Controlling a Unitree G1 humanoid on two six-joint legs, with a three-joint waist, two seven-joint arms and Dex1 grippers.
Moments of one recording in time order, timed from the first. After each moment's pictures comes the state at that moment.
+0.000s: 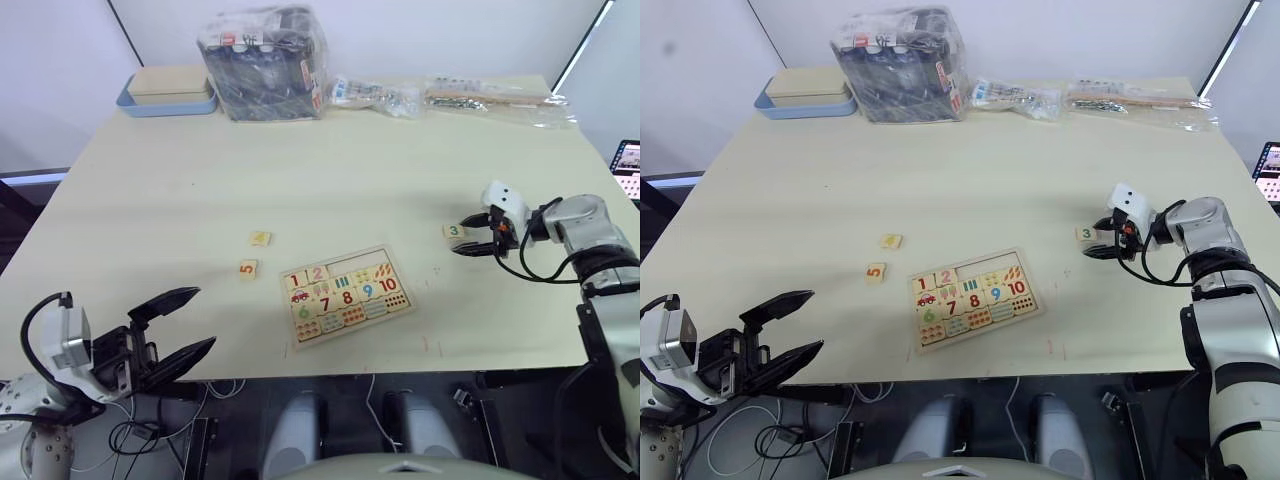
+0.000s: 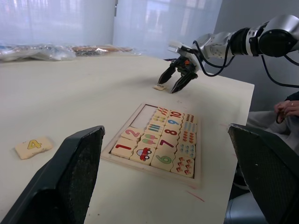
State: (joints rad) left arm 0.34 0.63 0.54 -0.14 -0.82 0.08 -1.43; right arm -1.00 -0.63 0.17 1.22 -0.06 -0.13 1.30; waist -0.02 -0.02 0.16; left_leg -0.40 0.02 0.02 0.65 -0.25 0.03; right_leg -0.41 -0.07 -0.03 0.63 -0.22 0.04
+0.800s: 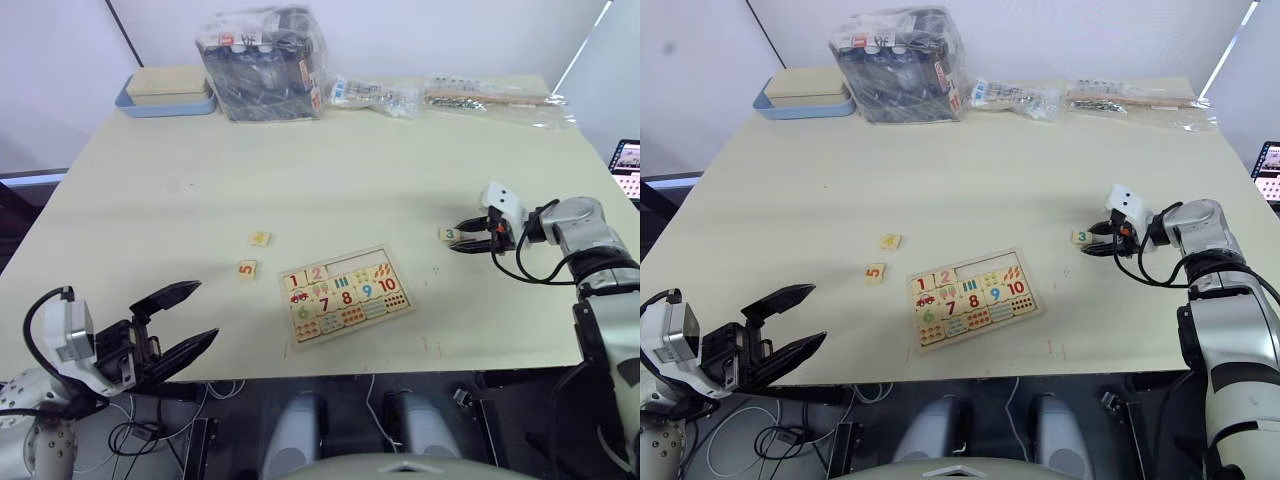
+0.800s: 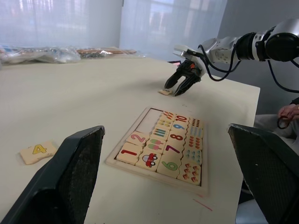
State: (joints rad) left arm 0.31 0.62 0.54 -0.15 -0.82 0.10 -1.40; right arm -0.99 -0.62 0.14 1.22 -0.07 -0.14 1.34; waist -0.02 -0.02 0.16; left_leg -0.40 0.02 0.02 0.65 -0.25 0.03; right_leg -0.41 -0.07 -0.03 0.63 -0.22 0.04
